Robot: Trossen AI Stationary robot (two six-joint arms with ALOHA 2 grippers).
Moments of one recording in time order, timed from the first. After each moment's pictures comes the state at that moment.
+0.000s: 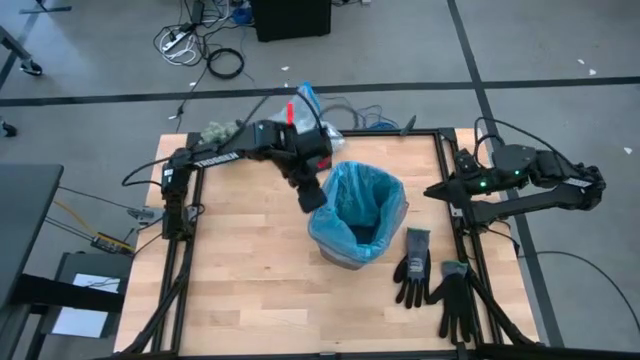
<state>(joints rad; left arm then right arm) 0.14 1.91 2.18 -1.40 0.14 -0.29 0.05 0.50 0.95 -0.83 0.13 0.98</state>
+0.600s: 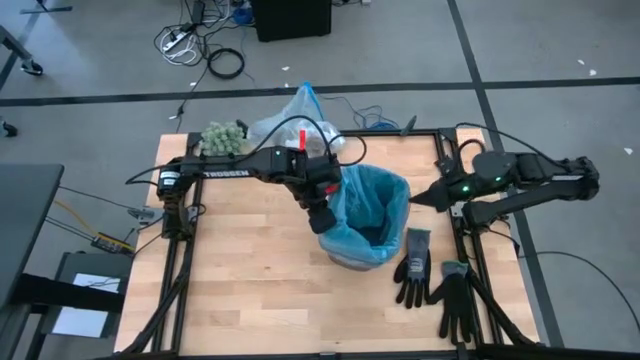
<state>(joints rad) 0.07 1.91 1.88 -1.09 0.18 -0.38 0.14 0.66 0.95 -0.69 0.13 1.13</state>
